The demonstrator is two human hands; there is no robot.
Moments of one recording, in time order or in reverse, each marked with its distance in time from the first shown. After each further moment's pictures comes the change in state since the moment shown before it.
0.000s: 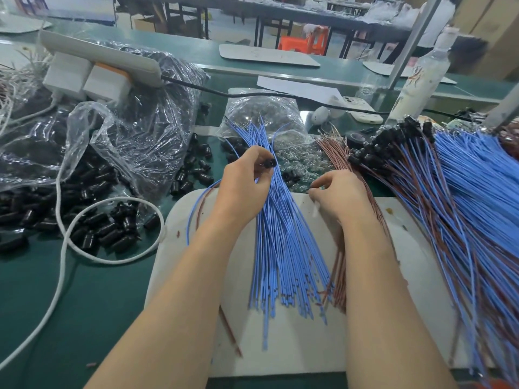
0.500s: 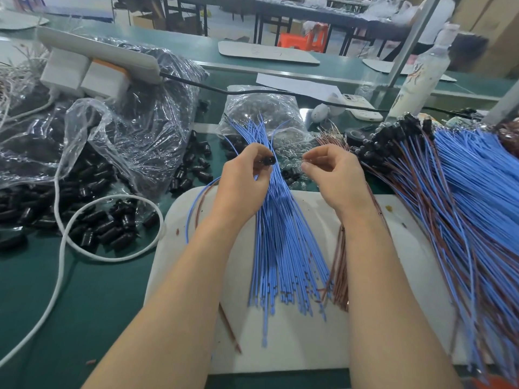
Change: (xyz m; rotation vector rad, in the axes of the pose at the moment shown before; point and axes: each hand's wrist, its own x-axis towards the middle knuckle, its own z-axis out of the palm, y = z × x) left_hand 0.001 -0.004 0.001 -0.005 0.010 0.027; right_hand -0.008 -0.013 -0.003 0.587 0.102 -0.293
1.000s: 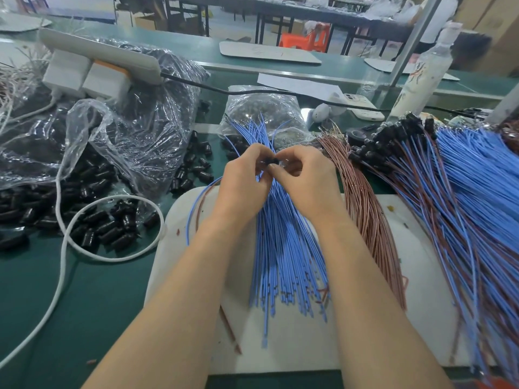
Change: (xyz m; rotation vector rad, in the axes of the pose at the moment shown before) left_hand -0.001 0.001 0.001 0.008 0.000 0.031; right_hand -0.014 -0.020 0.030 -0.199 -0.030 -0.183
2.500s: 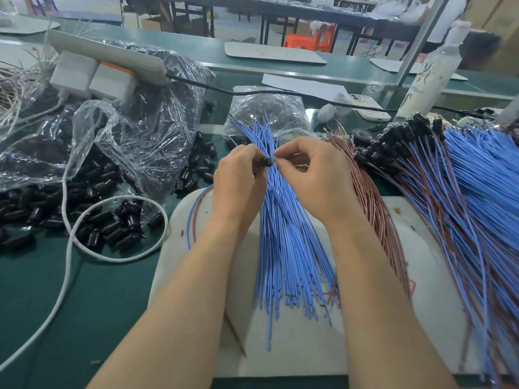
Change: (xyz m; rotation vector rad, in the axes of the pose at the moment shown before) left_hand 0.002 -0.002 -0.004 0.230 0.205 0.025; right_hand -0.003 -0.018 -0.013 0.092 -0.014 -0.063
